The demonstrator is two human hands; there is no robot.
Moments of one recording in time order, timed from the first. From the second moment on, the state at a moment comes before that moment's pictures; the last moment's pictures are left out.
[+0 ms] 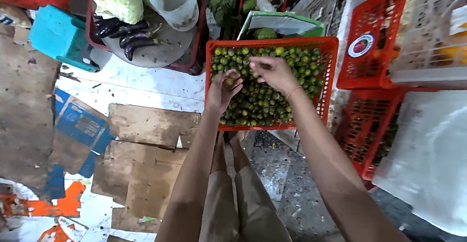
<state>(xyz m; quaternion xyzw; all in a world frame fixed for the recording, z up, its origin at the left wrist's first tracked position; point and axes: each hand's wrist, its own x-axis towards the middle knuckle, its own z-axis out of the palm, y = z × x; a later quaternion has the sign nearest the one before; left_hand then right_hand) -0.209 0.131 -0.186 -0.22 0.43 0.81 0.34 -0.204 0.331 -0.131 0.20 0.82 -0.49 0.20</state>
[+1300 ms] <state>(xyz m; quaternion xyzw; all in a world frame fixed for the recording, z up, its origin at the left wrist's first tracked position) -0.095 0.106 -0.175 -0.24 0.34 0.74 0.53 -0.040 0.287 -0.132 0.14 0.93 -0.33 0.07</state>
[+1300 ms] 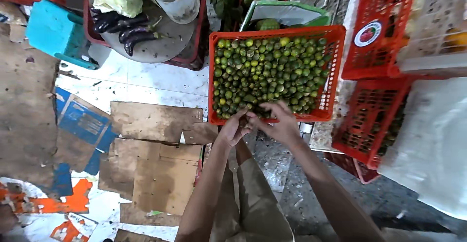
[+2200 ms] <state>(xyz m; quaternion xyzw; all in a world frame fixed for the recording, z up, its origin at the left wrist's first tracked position) -0.152 0.084 -0.183 -0.21 0.47 0.78 0.36 -0.121 0.338 -0.214 -0.07 0.99 -0.11 0.09</state>
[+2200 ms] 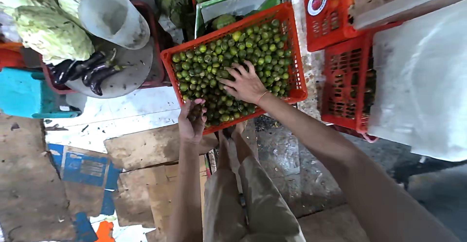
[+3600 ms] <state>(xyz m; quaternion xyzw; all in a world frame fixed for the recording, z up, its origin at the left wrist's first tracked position) -0.137 0.134 -0.173 -0.23 0.43 0.73 0.47 -0.096 0.318 -0.204 0.12 0.96 -0.24 0.03</state>
